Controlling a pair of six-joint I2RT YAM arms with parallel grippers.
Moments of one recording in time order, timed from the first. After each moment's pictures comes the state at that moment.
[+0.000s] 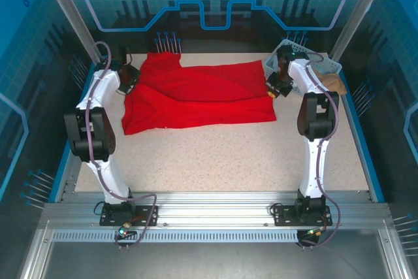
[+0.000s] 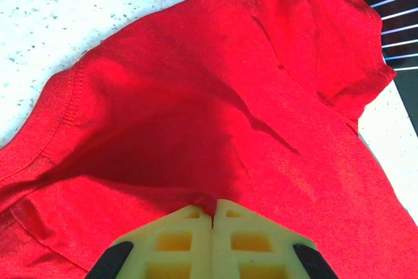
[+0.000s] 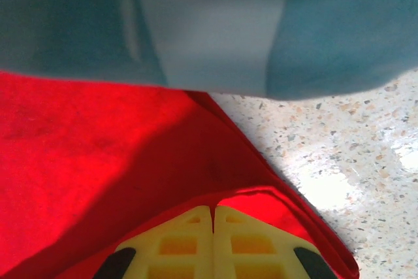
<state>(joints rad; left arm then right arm) 0.13 1.92 1.65 -0.72 0.03 -0.90 0.05 2.30 2.07 -1.15 -0.13 0.76</state>
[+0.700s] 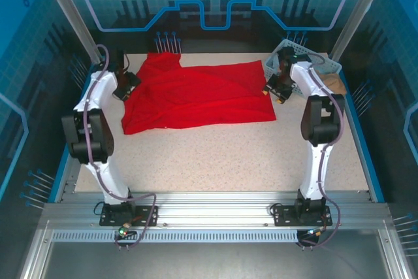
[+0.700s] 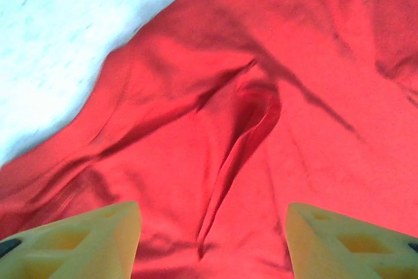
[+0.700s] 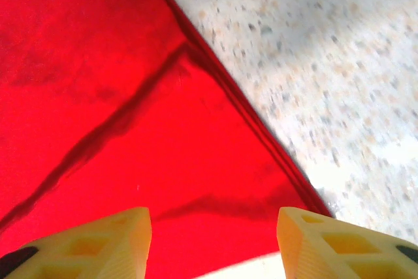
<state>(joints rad) 0.16 1.83 1.55 -0.84 0.03 -0.83 0.06 2.12 1.85 -1.08 -0.15 0.70</state>
